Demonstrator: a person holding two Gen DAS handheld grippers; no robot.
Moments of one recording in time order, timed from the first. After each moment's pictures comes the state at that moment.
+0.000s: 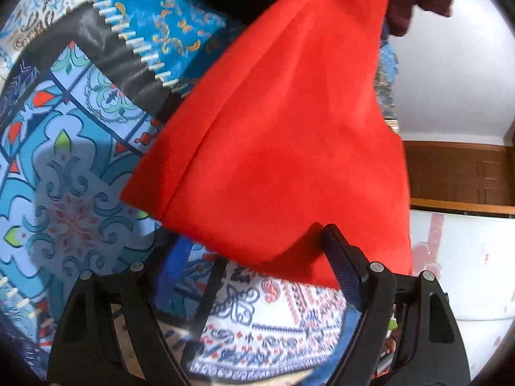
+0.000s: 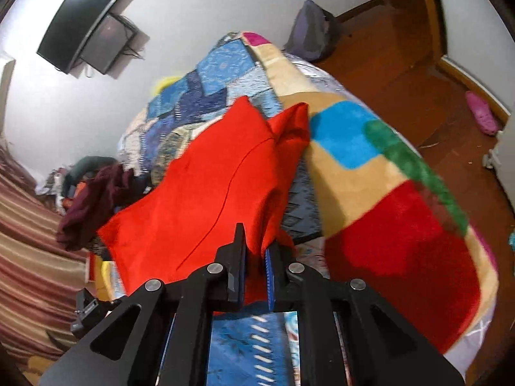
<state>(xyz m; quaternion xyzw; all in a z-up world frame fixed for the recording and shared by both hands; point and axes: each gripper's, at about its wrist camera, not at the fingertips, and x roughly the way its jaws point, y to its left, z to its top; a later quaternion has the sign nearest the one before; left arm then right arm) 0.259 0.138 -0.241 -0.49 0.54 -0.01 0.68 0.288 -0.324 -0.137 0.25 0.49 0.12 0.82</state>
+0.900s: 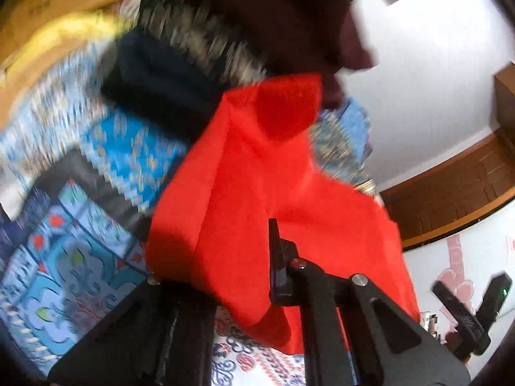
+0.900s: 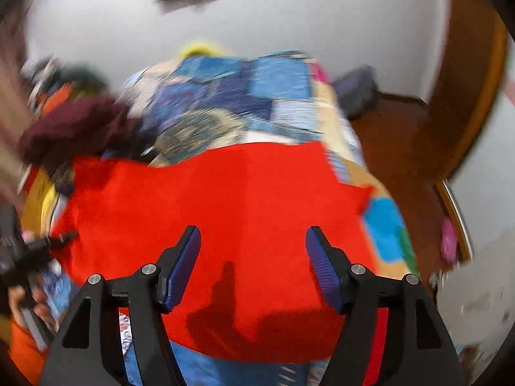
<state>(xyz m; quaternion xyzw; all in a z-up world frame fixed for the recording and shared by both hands) 0.257 0.141 -0.165 -0.40 0.37 0.04 0.84 0.301 -0.167 -0.089 -0.07 0.45 0.19 0.87</state>
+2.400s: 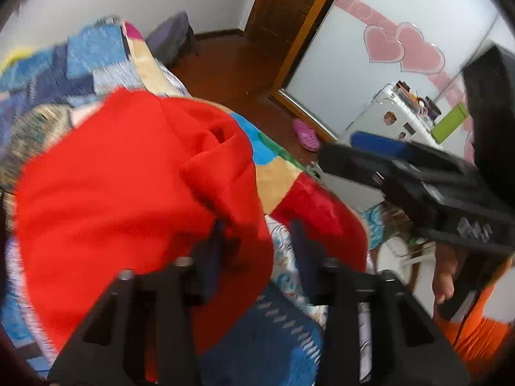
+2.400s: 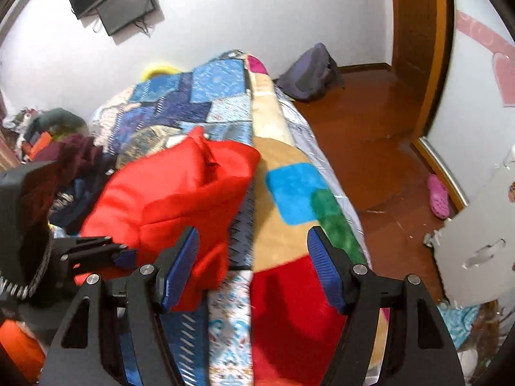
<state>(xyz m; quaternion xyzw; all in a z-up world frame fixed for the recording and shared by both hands) 0.335 -0.238 -0.070 0.02 0.49 -0.32 0.81 0.290 -0.337 -0.076 0.08 0.45 0.11 0.88</state>
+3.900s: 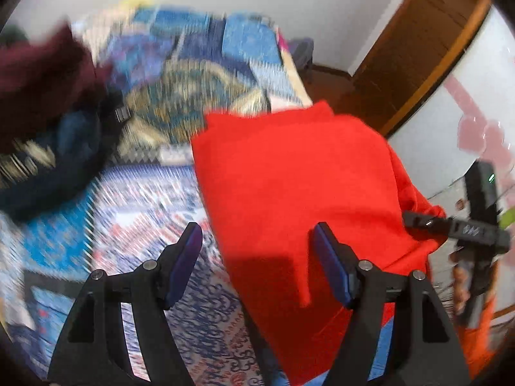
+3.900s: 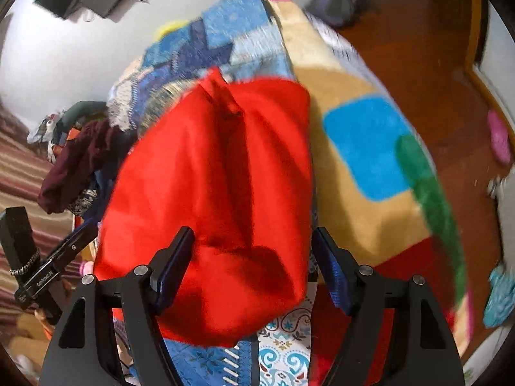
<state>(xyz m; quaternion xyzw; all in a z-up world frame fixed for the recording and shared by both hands) 0.374 -0.052 -0.117 -0.14 0.51 -0.11 0.84 0.350 -0.316 -0.178 0.20 0.59 0.19 0.76</state>
